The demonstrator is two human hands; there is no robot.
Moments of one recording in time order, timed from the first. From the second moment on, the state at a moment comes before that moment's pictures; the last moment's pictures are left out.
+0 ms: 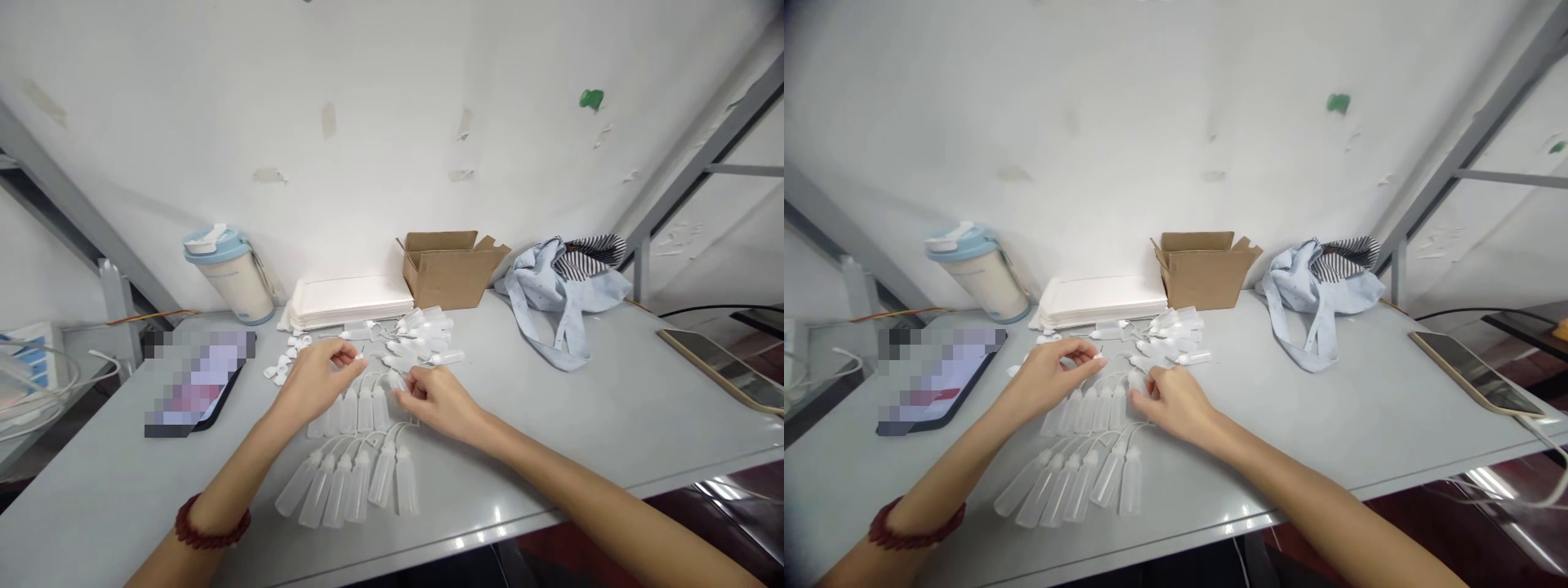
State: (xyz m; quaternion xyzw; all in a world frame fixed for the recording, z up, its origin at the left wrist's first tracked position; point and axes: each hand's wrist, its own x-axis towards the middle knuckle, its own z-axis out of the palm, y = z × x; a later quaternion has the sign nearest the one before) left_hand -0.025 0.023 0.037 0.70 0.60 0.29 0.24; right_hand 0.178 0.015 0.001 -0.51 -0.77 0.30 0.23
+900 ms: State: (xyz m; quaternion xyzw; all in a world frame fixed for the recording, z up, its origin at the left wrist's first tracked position) left_hand 0.002 0.004 0.045 0.64 0.53 0.41 0.37; right_hand 0.184 0.012 -0.009 -0.40 -0.80 0.18 0.42
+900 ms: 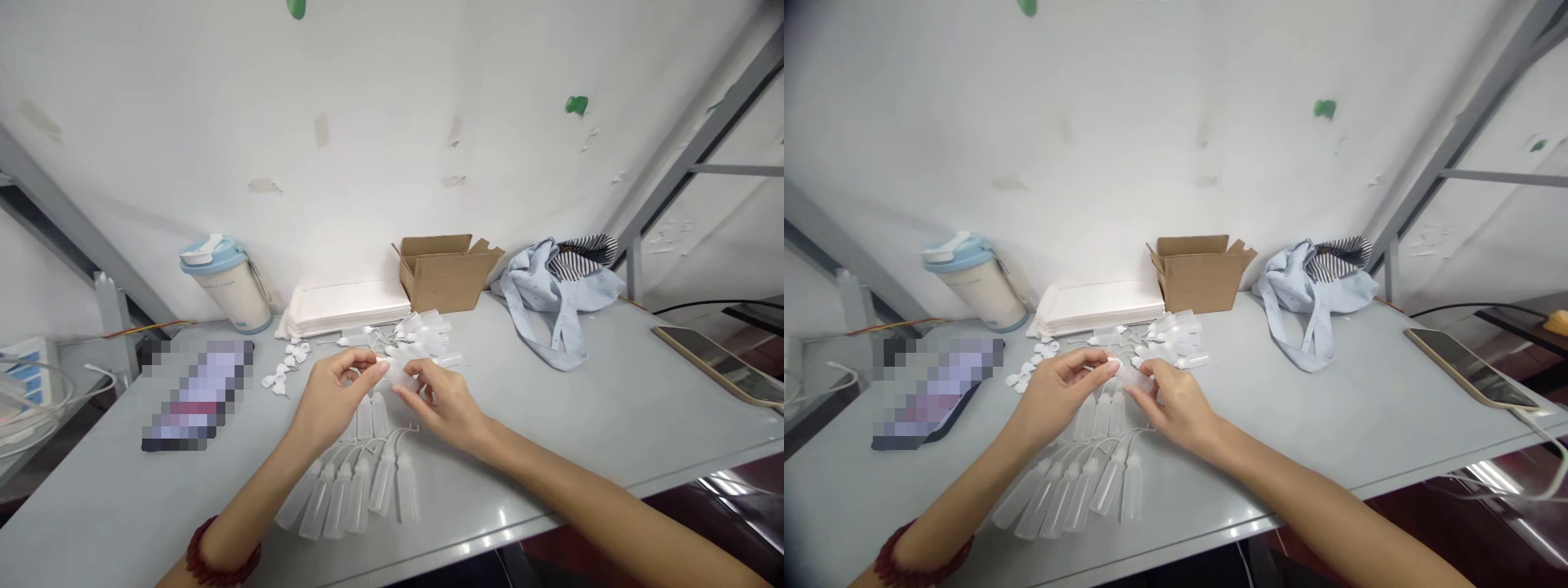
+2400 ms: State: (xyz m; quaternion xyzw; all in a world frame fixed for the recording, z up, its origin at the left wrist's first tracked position) left_hand -0.002 0.004 0.038 0.76 0.45 0.39 0.27; right_hand 0.195 0.018 0.019 -0.39 -0.45 0.75 0.29
